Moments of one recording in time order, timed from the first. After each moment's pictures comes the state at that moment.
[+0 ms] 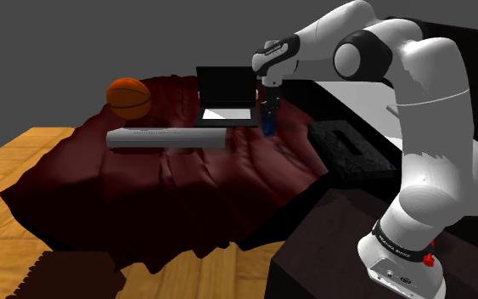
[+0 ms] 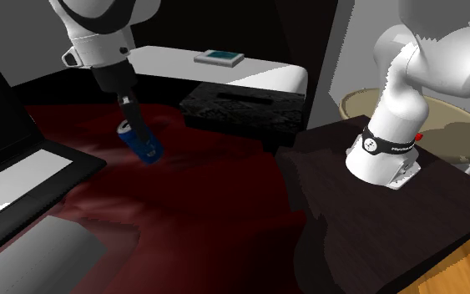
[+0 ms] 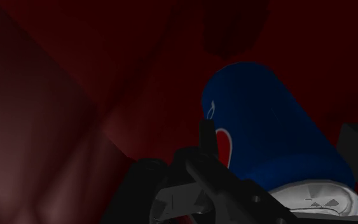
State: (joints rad) arm -0.12 0.54 -0.27 -1.55 0.22 1.89 -0.52
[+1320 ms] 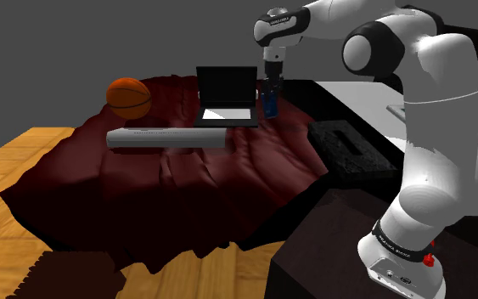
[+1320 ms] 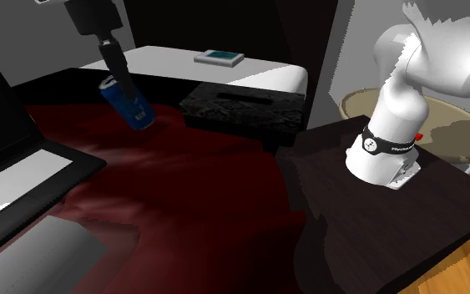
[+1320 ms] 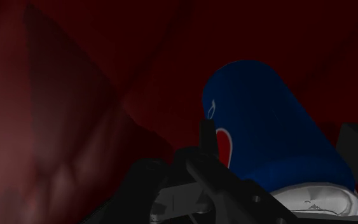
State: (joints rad) arm -0.13 0.47 -0.28 -1.38 0.19 1.66 -0.49
